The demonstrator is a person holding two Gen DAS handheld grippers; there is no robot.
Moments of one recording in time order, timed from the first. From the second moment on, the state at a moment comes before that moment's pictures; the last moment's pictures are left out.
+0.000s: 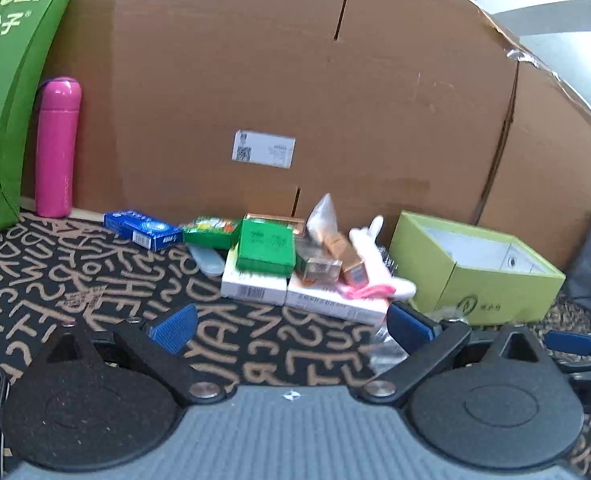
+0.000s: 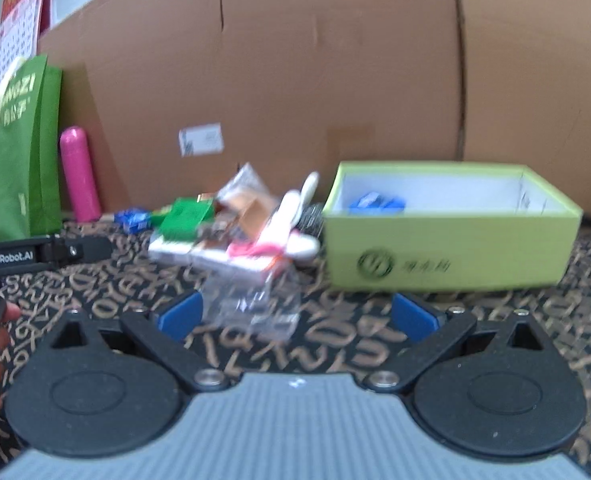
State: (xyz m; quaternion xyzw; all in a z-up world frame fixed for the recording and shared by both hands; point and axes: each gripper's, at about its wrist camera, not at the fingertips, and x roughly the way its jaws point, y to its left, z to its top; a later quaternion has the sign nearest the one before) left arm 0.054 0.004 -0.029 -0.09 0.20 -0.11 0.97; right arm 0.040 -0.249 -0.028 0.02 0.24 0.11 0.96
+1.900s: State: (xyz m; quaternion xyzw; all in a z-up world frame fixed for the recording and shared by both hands) left arm 0.245 0.009 -0.041 -0.08 0.31 -0.11 0.94; right arm 0.223 -0.172 -0.048 0.08 0.34 0.16 0.92
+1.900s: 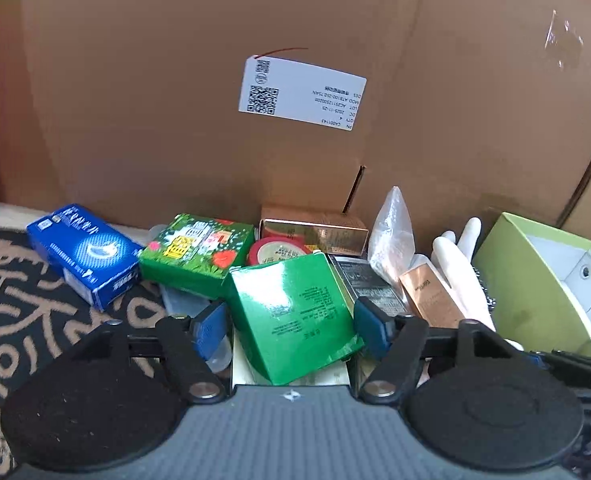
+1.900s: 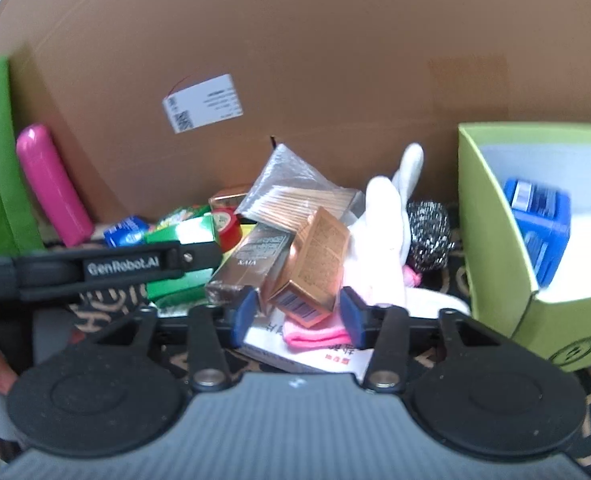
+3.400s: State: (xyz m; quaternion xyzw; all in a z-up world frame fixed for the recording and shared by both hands) left arm 0.146 0.053 -0.062 -0.02 0.34 -0.15 0.93; right arm 0.162 -0.144 -0.042 -0.09 0.35 0.21 0.91
